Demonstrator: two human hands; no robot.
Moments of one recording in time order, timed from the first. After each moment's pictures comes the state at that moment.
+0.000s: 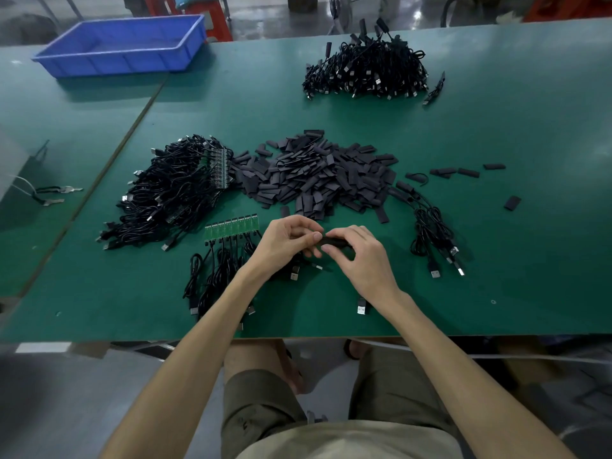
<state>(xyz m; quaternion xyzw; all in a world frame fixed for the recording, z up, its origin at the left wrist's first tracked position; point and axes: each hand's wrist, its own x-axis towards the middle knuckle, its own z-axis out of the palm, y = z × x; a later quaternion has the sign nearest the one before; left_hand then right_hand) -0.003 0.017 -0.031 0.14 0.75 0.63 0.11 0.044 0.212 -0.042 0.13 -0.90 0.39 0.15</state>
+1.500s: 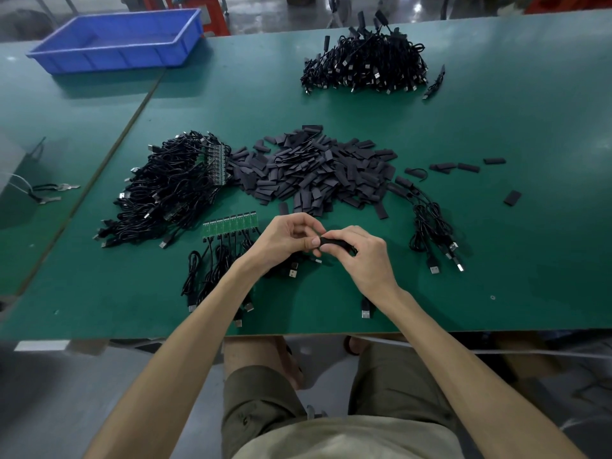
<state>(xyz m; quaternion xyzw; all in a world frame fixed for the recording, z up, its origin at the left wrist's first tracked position) -0.009 0.016 -0.025 0.17 0.74 0.63 0.18 0.048 0.212 -0.039 0.12 -0.86 0.47 0.16</state>
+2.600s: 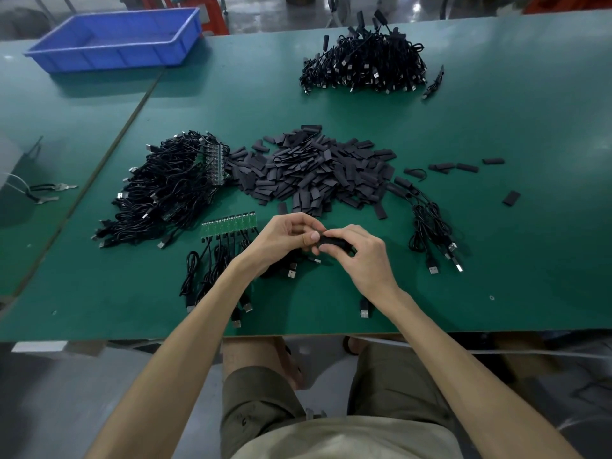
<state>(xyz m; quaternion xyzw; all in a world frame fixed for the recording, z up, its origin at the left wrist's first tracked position) -0.007 0.014 -0.019 0.16 0.74 0.63 0.20 0.046 0.213 -0.041 0.12 -0.87 0.46 0.15</state>
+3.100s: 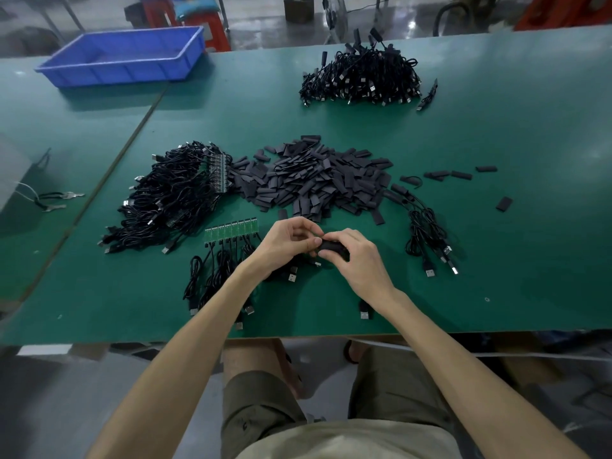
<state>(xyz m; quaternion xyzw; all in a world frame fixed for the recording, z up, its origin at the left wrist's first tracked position) -0.006 0.019 -0.021 0.14 0.77 0.60 0.16 0.045 0.212 -0.040 0.12 -0.90 0.41 0.11</state>
